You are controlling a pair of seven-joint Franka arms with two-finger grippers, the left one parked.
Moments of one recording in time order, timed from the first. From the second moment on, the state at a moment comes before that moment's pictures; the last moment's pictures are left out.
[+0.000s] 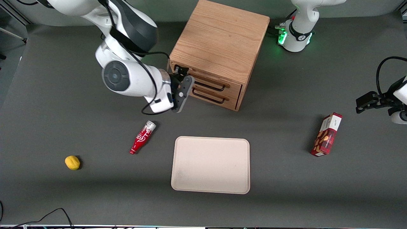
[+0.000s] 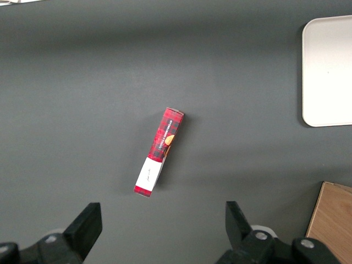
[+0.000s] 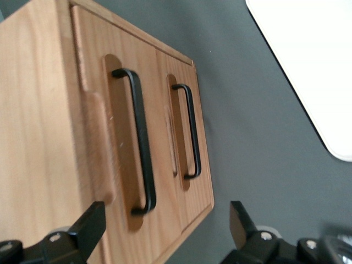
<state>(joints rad) 0.15 0.48 0.55 -1.40 0.24 1.70 -0.38</state>
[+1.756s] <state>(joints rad) 0.20 0.56 0.59 -1.53 0.21 1.94 -0.35</state>
